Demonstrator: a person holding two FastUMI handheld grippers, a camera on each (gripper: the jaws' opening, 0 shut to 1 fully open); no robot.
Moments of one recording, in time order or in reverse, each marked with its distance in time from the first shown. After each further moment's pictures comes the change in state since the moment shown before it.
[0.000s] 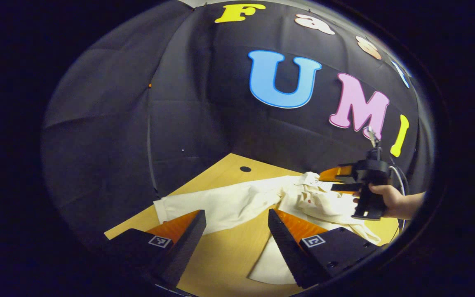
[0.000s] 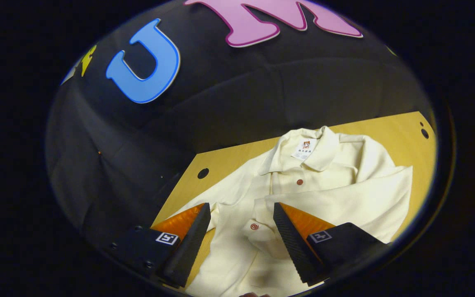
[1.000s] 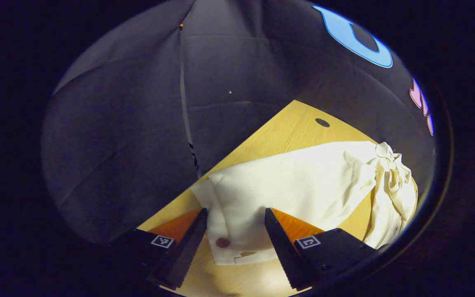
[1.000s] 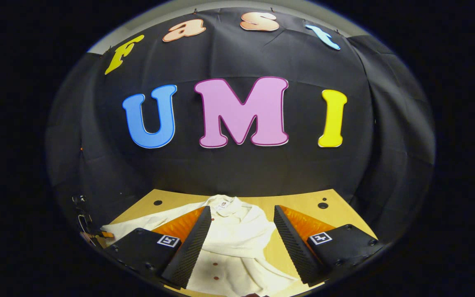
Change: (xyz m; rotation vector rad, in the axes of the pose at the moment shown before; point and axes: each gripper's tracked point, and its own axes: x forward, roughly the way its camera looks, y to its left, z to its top) left arm 0.124 0.139 -0.083 -0.019 0.381 0.229; right arm -0.301 -0.069 0.100 -0.292 -0.421 -0.376
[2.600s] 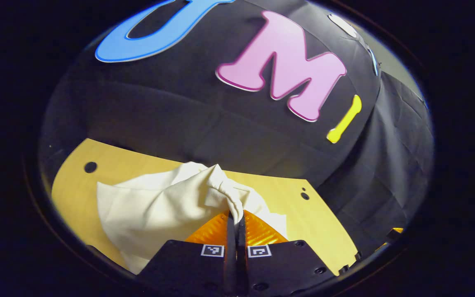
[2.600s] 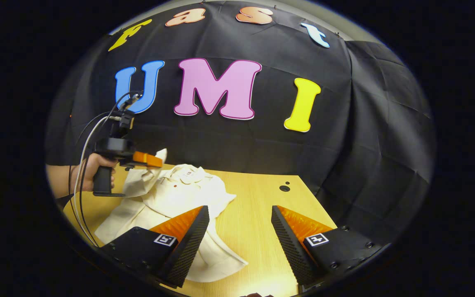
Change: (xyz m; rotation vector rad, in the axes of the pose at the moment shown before) left arm -0.172 -0.566 0.021 0.289 -0.028 -0.961; right arm -0.043 -0.086 -0.098 -0.124 0.150 -0.127
